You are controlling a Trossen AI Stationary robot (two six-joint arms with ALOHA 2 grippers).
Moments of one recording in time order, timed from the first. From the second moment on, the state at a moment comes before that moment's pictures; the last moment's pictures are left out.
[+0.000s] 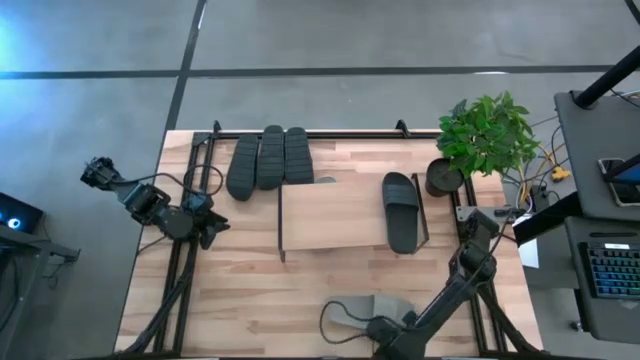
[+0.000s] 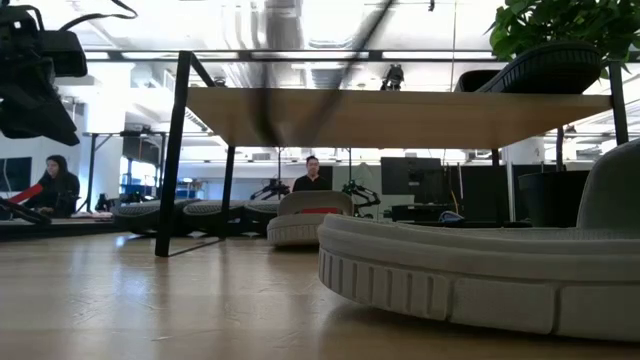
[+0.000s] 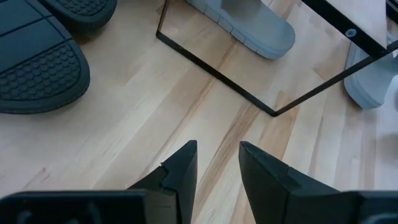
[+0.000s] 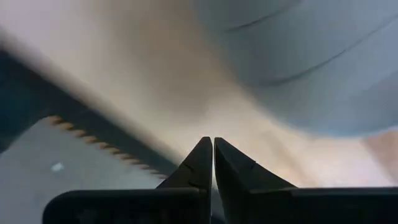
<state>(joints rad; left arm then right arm) -0.54 0.38 0.48 -1.03 -0.47 -1.06 0.83 2.34 1.96 -1.28 -0.14 1.61</state>
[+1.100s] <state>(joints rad) -0.54 0.38 0.48 -1.03 -0.47 -1.06 0.66 2.21 1.84 -1.39 0.25 1.48</state>
